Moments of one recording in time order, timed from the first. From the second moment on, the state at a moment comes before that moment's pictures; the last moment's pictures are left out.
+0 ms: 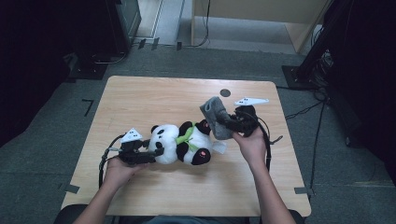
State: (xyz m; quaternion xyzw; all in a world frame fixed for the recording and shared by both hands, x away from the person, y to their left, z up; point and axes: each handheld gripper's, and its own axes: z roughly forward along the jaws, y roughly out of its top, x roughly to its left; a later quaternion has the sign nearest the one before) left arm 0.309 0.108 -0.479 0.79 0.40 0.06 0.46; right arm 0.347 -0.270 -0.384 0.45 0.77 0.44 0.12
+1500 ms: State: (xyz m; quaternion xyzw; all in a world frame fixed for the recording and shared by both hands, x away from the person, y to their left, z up) left arm 0.307 0.115 -0.482 0.79 0.38 0.06 0.48; right arm 0.414 -0.159 -0.422 0.39 0.83 0.39 0.00
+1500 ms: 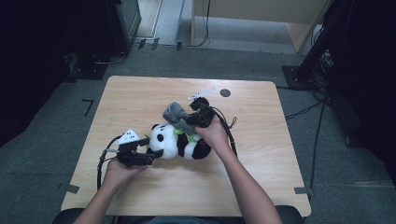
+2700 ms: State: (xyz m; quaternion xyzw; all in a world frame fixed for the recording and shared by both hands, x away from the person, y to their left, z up) left arm 0.318 0.102 -0.495 0.79 0.36 0.11 0.48; right arm 0.404 -0.106 -0.362 0.32 0.84 0.44 -0.01
